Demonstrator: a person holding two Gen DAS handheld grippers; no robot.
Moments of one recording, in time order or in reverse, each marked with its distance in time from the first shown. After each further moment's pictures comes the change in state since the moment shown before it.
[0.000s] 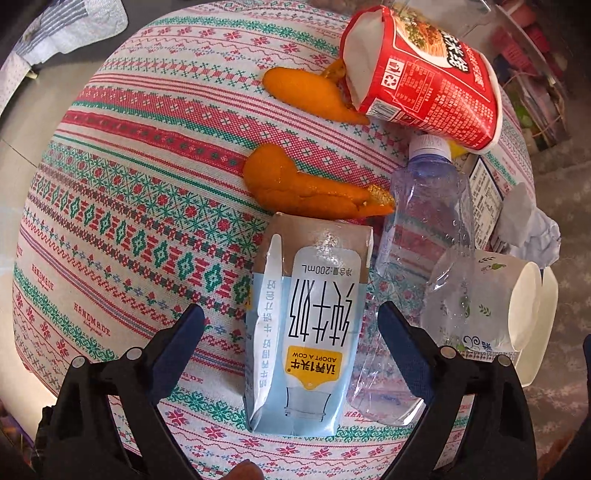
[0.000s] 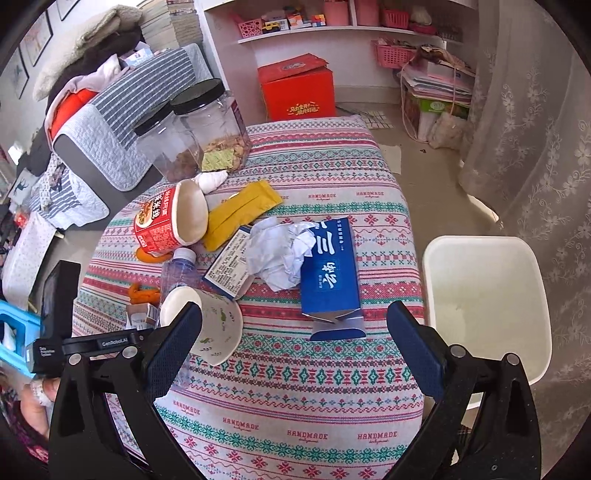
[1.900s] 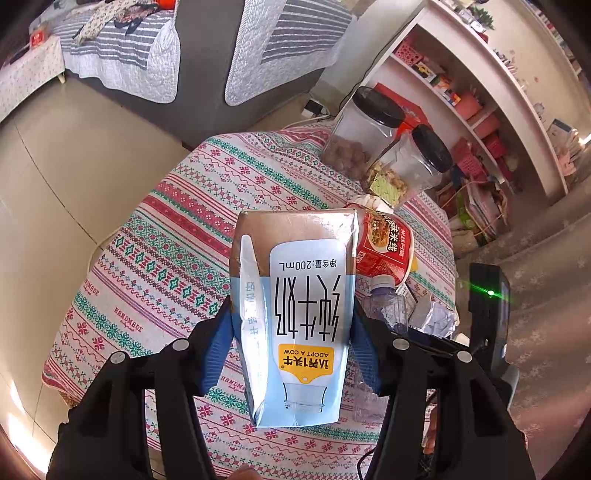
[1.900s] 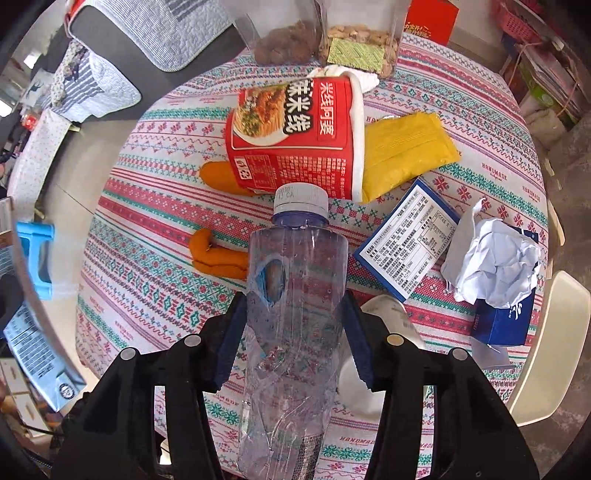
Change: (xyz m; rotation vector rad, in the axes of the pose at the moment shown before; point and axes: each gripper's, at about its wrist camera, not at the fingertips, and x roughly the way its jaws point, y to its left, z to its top) left arm -0.150 0.076 -0.009 -0.110 -0.363 -0.215; right arm 0.102 0.174 0.010 -0.215 0.416 0.069
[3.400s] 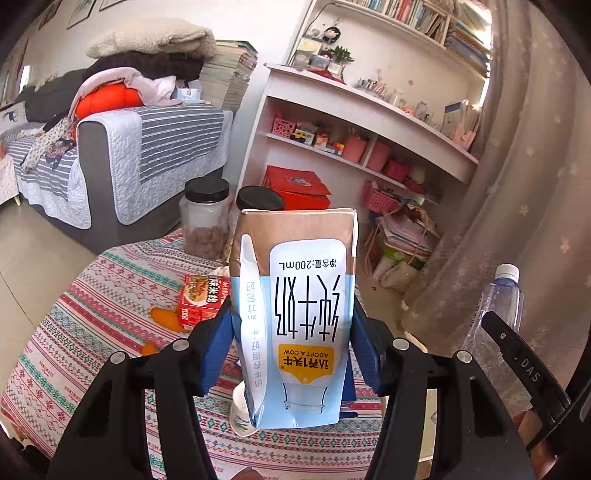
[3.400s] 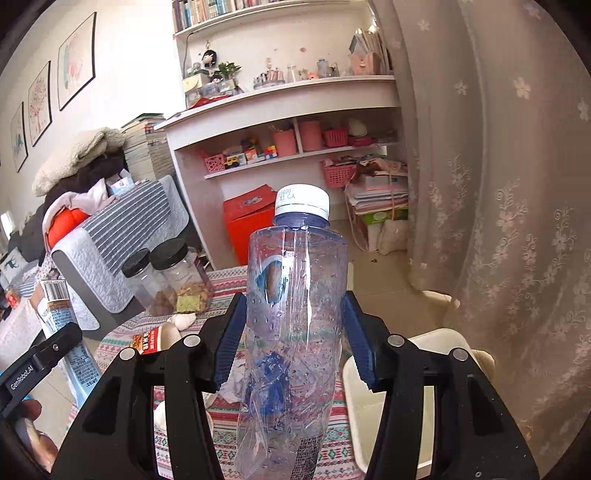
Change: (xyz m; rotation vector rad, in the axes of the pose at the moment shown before) left arm -0.031 -0.202 -0.086 0.308 -0.441 -0.134; right arm -0.198 -0.216 -0.135 0.335 -0.917 -0.196
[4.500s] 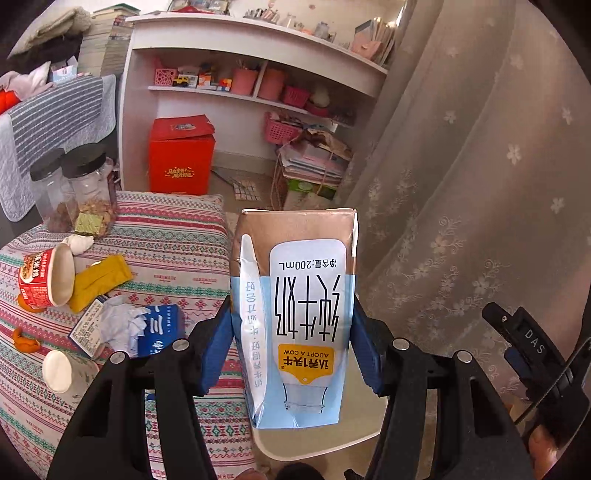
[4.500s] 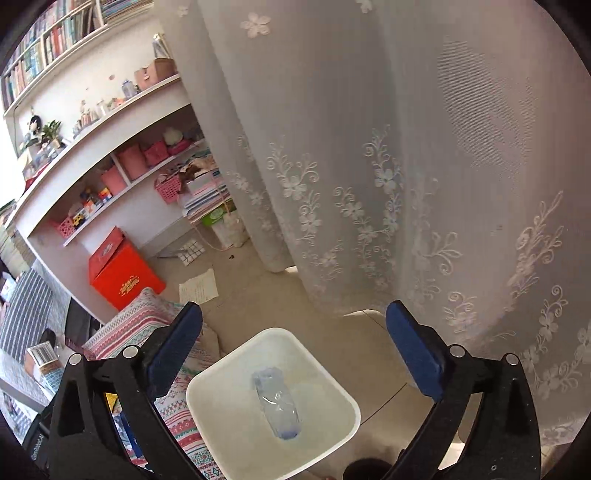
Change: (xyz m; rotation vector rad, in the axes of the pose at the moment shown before) left arm 0.078 -0.202 -0.048 0.160 0.244 -0.242; right arm -0.022 -0.209 0.008 0.414 0.062 -0.435
